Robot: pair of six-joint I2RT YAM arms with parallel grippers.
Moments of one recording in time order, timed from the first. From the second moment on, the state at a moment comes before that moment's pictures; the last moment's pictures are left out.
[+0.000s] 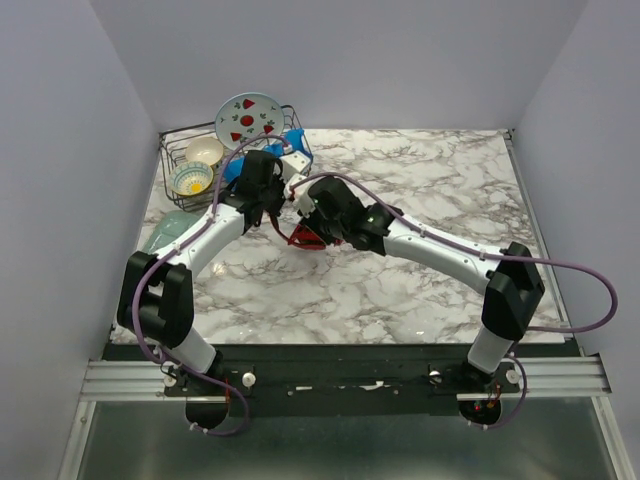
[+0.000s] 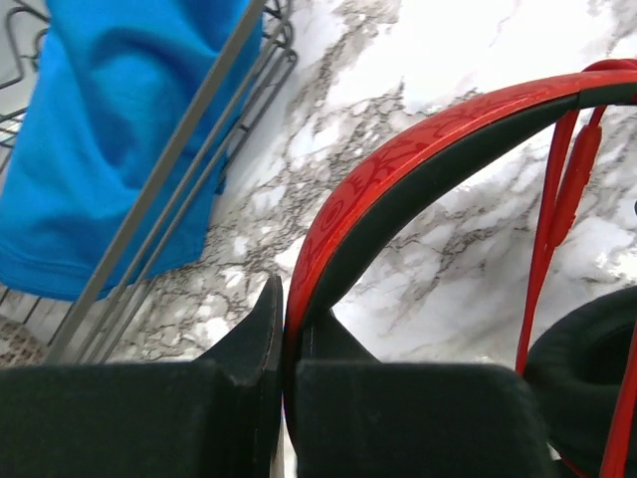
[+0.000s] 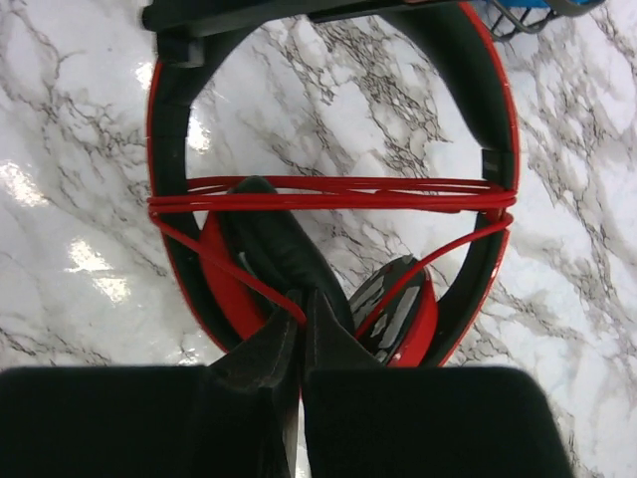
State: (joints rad) left arm -0.37 1.58 1.17 -0.23 0.06 0.33; right arm 0.94 1.73 1.47 -0.43 0.20 -0.21
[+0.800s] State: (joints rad) left arm -0.38 1.59 1.12 -0.43 0.18 0.38; right arm 0.80 1.80 1.30 -0.31 0.08 -0.16
